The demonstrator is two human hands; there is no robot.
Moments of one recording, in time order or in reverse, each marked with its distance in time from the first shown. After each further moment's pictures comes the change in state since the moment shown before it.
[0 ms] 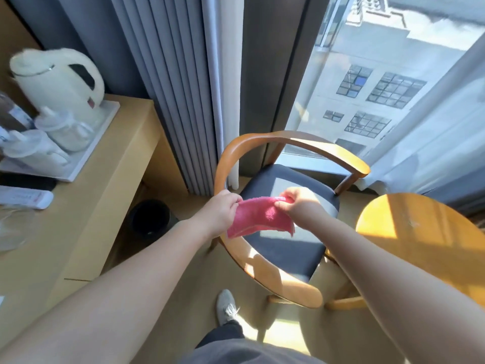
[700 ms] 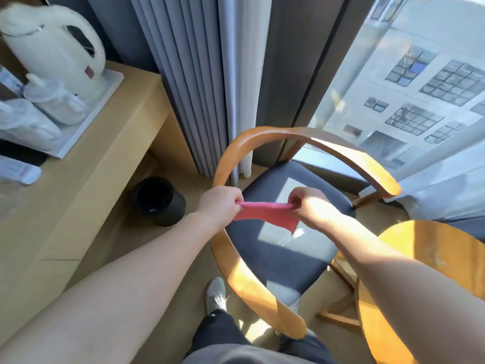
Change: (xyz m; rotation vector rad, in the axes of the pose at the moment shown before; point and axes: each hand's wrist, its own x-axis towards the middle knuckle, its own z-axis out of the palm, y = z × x) left_hand 0.074 0.005 0.024 0.247 0.047 -0.242; right_hand 0.099 0.030 -0.028 -0.346 -0.196 -0.139
